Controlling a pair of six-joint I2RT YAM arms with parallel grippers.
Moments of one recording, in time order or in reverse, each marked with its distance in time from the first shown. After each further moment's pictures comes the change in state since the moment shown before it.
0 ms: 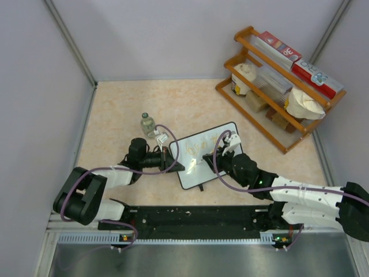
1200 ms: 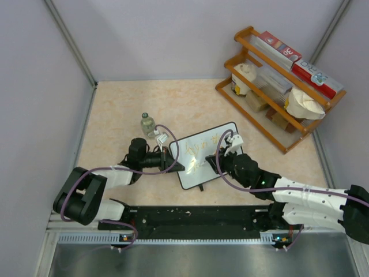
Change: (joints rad) left arm 0.000 0.000 0.000 0.000 0.000 0.000; right arm -0.005 -0.046 -0.011 -0.087 0.011 0.033
